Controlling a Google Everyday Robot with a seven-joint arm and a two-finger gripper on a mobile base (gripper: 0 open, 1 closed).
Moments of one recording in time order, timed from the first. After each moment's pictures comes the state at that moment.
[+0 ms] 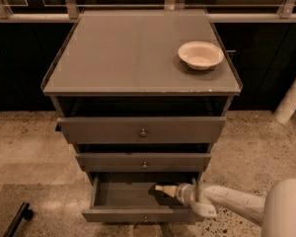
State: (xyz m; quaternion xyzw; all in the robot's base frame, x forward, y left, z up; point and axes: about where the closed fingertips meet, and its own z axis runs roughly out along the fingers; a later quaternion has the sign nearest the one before) arm 0.584 -0.160 0.216 0.00 0.94 0.19 0.28
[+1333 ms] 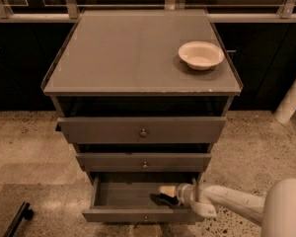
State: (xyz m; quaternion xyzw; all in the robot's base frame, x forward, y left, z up) arm 0.584 -0.160 0.216 0.00 0.94 0.19 0.28
